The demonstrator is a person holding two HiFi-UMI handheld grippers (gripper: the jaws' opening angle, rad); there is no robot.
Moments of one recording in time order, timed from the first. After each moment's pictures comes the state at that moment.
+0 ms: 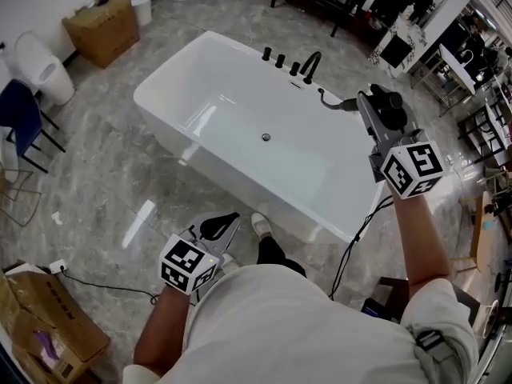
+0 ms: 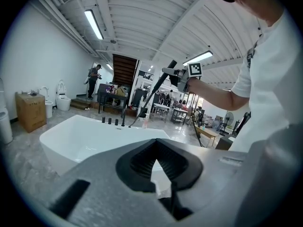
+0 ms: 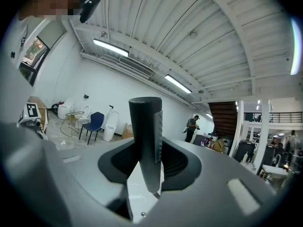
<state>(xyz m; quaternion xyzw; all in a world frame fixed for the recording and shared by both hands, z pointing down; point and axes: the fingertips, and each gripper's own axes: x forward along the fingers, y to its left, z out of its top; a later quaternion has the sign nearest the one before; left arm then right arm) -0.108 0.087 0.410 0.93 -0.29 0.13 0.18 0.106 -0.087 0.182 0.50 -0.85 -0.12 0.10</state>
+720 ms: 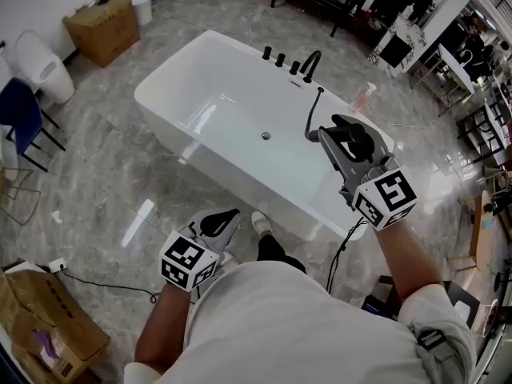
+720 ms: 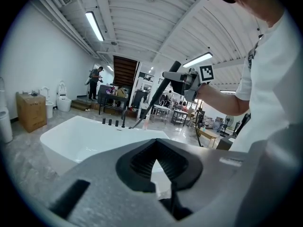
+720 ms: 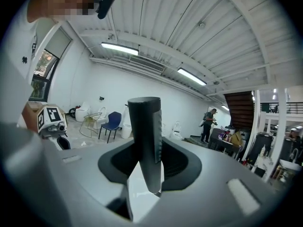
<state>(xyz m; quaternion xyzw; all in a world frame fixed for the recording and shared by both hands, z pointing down) -0.113 0.090 0.404 0.93 -0.29 0.12 0.18 0.026 -0.028 0.228 0.43 -0.89 -0.08 0.13</state>
